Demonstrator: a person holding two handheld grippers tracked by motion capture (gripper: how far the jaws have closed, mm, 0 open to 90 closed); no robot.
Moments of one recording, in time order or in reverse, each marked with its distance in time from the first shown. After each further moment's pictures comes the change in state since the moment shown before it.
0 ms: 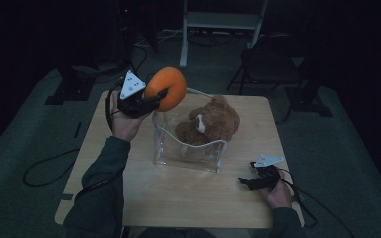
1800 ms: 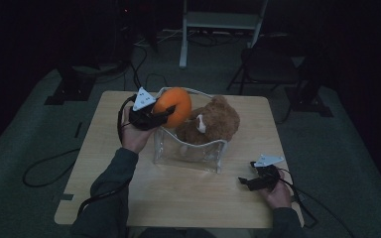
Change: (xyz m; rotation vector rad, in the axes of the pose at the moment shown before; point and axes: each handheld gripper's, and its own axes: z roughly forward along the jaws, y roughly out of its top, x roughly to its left) left arm -0.018 -0.043 0.022 0.100 -0.060 -0.074; right arm 0.000 0.000 0.000 0.000 0.000 -0.001
